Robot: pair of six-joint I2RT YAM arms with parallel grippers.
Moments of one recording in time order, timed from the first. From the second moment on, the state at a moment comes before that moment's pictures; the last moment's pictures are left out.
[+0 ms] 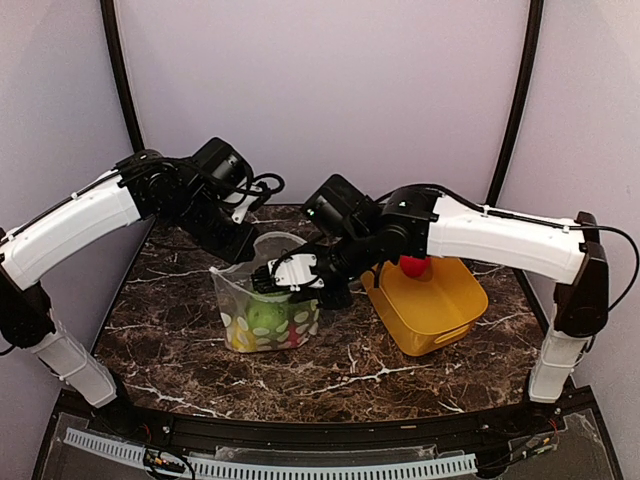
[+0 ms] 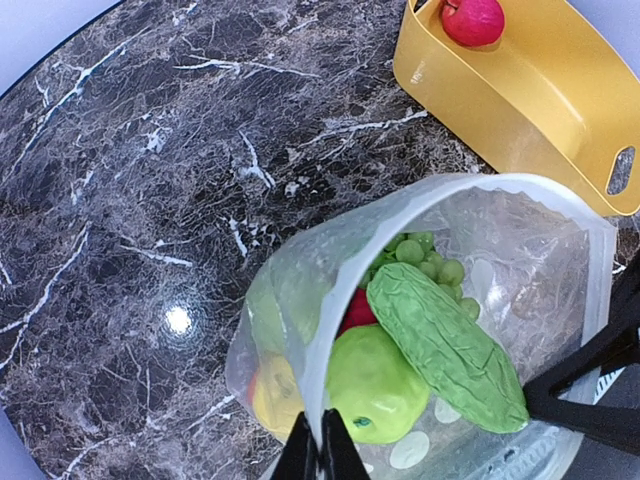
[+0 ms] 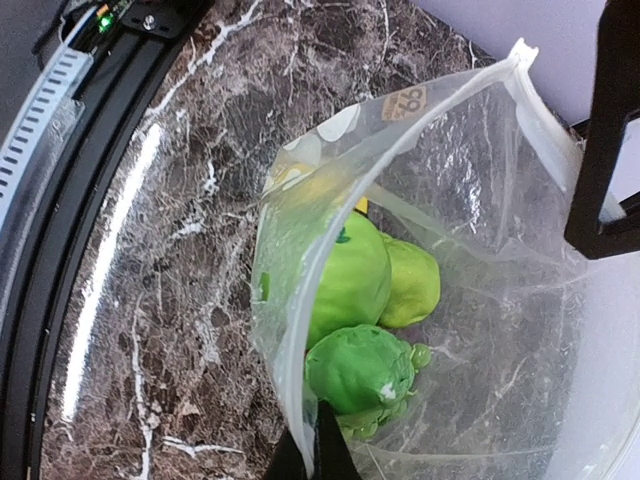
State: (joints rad) left arm -0.84 1.52 1.63 -1.15 -0.10 -0.29; right arm 1.13 1.81 1.72 -0.81 -0.17 -0.79
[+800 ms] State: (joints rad) left arm -0.84 1.48 1.56 -1.09 -0.10 -0.28; right arm 1.15 1.86 1.79 -0.86 -0.32 -0.73
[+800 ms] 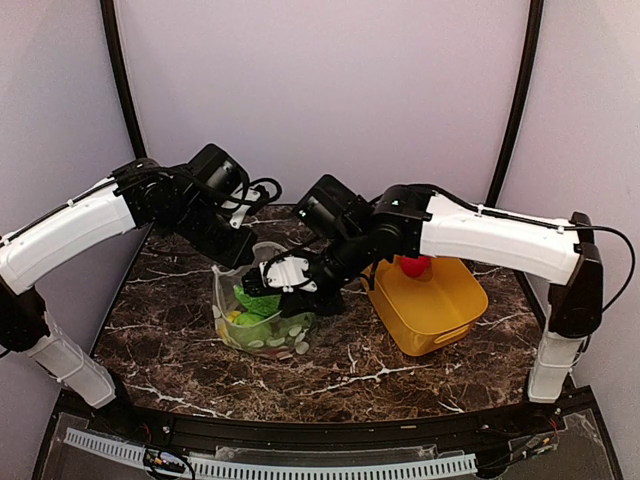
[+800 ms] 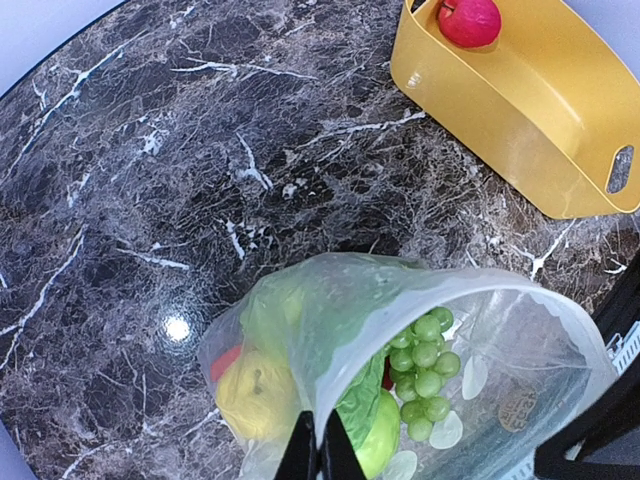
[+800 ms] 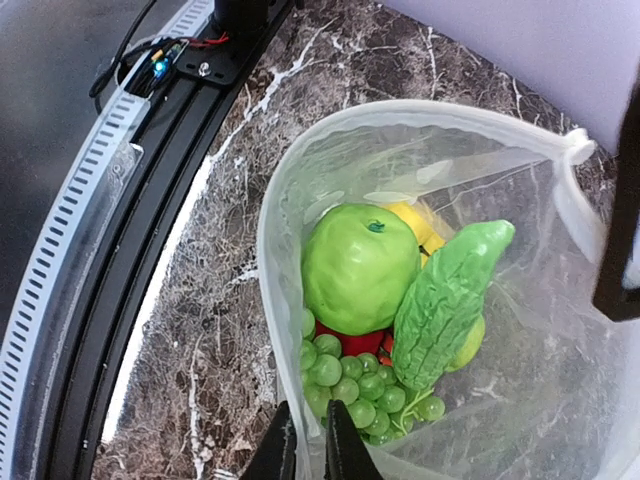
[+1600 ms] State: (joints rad) left arm -0.84 1.50 1.51 -1.03 -0.13 -0.27; right arm 0.62 1.49 1.53 -0.89 -0.54 -0.69
